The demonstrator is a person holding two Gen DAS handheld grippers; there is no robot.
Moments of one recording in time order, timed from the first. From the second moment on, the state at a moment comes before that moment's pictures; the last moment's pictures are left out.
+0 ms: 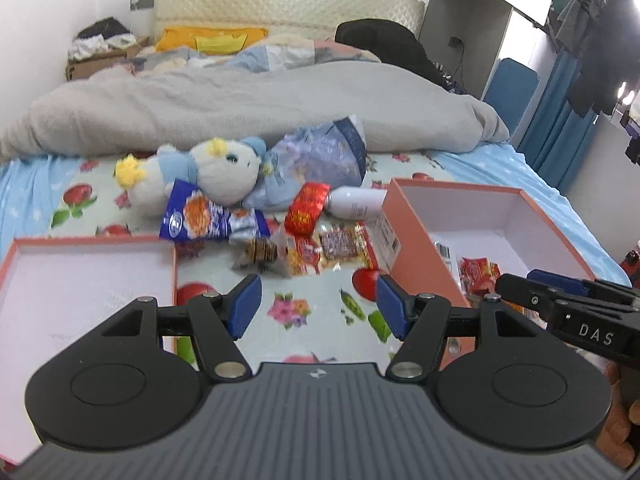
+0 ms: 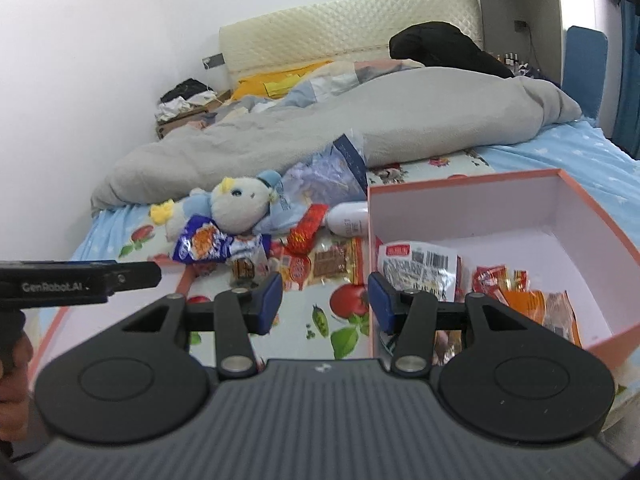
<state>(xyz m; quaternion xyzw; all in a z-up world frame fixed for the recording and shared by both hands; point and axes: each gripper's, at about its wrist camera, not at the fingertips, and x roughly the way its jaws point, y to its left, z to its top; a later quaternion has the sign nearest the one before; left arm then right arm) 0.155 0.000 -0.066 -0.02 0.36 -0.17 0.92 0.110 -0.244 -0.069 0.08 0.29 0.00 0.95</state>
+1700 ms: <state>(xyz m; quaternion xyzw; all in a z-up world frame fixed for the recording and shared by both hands) 0.354 0.037 -0.207 -0.12 0.46 -0.16 0.86 0.289 -0.175 -0.203 -0.04 0.36 -0.05 0.93</state>
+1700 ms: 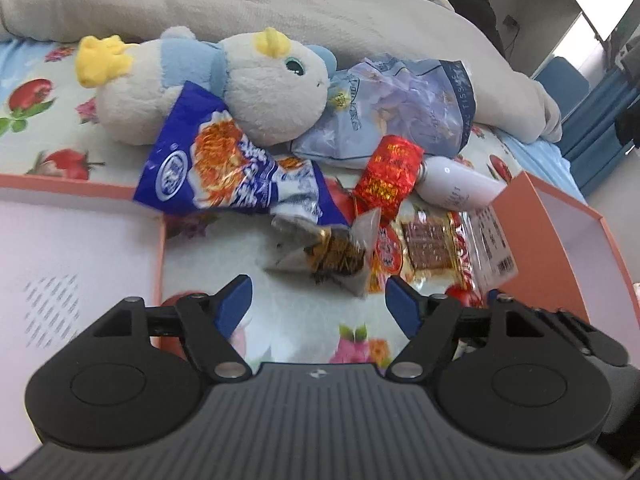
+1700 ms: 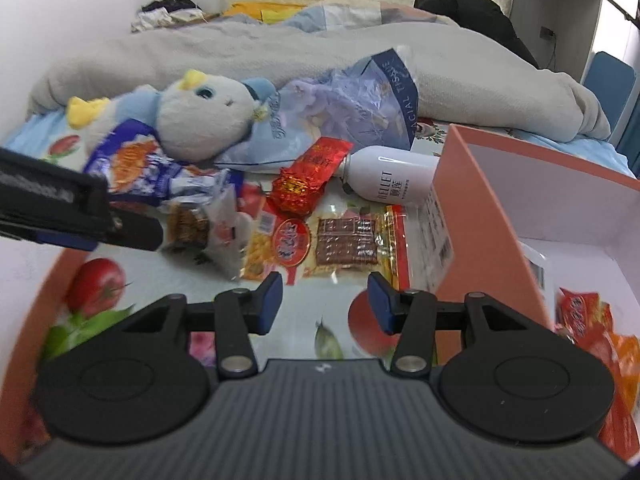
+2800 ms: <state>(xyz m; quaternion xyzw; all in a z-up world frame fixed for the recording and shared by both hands) 0.391 0.021 -0.239 -0.10 0.45 -0.19 0.87 0.383 -0.203 -0.225 0.01 0.42 -0.03 0.91</state>
